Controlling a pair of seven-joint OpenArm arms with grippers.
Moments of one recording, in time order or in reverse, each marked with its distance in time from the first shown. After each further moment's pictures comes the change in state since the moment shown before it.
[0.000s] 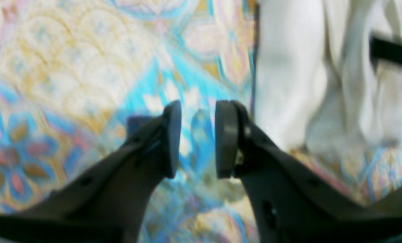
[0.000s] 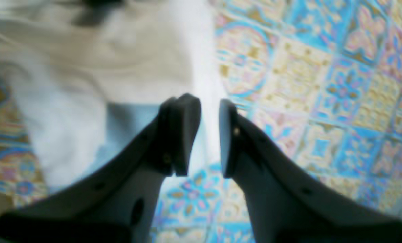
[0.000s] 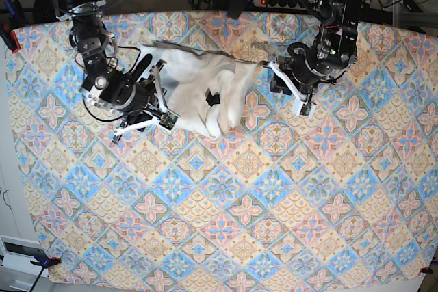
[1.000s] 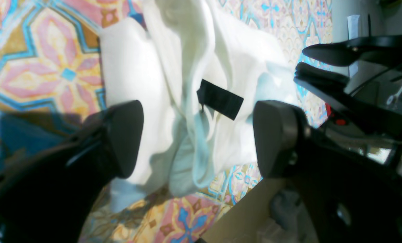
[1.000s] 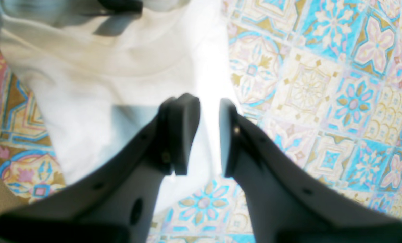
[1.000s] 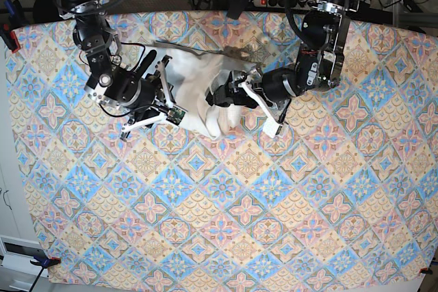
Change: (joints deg) left arm -10.3 3.3 4.5 -10.3 -23.4 0.0 4.3; right arm -0.4 -0.6 -0.2 0.0 0.6 0.4 0.7
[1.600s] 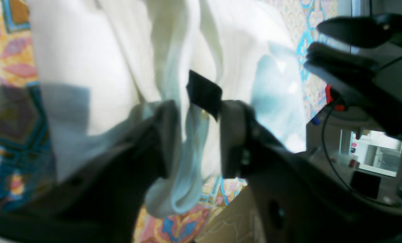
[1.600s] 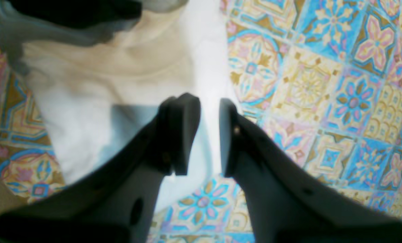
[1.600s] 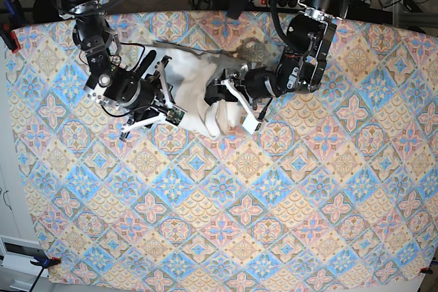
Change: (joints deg) left arm -3.0 2.6 4.8 -6.3 0.3 0.3 -0.1; right arm 0.0 0.0 0.1 0.0 0.0 0.0 -0.1
